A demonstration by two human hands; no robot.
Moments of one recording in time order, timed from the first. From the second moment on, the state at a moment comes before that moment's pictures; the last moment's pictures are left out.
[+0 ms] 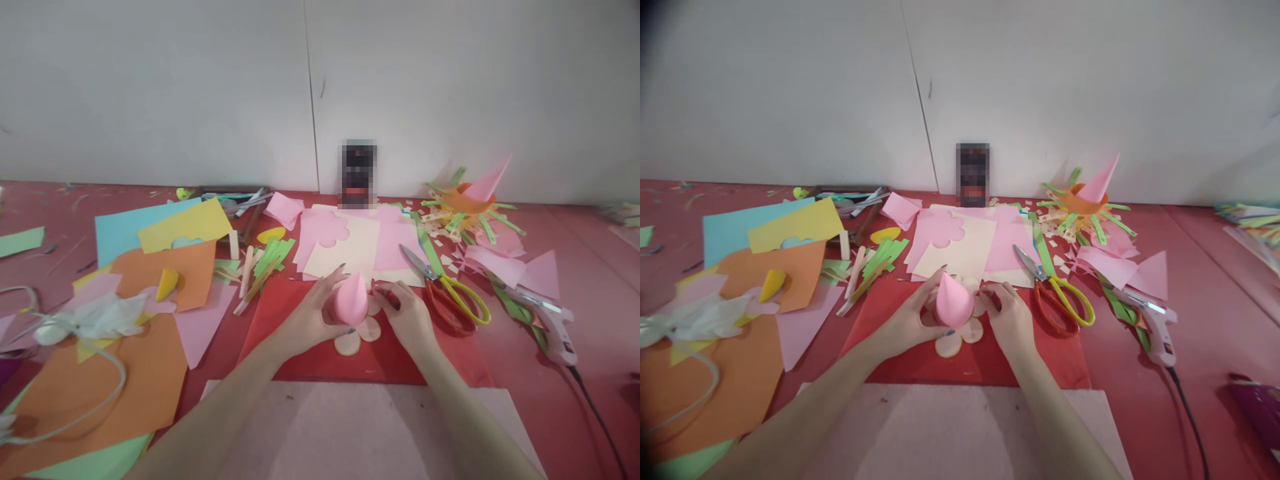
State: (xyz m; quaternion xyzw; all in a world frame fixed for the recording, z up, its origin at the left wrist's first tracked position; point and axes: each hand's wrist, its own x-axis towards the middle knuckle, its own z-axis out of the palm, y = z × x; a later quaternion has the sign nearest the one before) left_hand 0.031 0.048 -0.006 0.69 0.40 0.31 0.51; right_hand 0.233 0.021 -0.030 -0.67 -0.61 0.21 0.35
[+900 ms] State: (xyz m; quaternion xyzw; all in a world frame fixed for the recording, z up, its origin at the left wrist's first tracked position) left_hand 0.022 0.071 -0.012 0.41 0.37 0.52 0.65; right_hand 0.235 0.022 -0.035 -0.69 -0.56 0.21 0.40
